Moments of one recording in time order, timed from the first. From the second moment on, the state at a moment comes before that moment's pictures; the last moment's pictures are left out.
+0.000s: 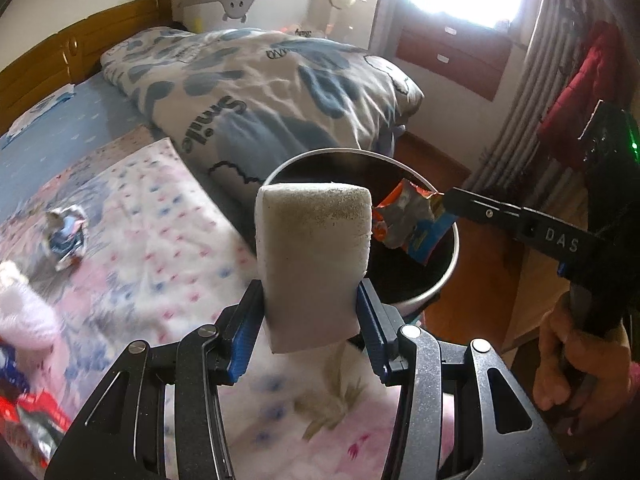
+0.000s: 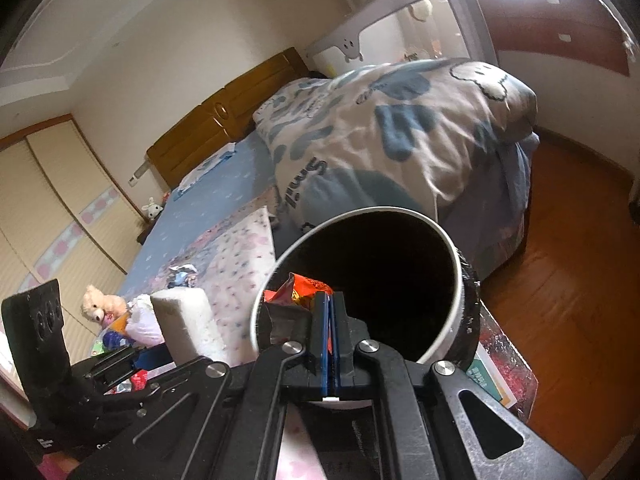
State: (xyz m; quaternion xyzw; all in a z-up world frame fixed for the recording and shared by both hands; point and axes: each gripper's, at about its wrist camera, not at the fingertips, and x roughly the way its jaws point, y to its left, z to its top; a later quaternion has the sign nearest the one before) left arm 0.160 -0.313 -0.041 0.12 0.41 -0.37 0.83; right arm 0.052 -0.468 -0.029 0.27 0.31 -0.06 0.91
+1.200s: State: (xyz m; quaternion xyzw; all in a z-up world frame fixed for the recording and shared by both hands) left arm 0.162 -0.301 -0.060 0.09 0.43 -0.34 0.83; right arm 0.061 -0.483 -0.044 0.30 0.32 -0.06 0.90
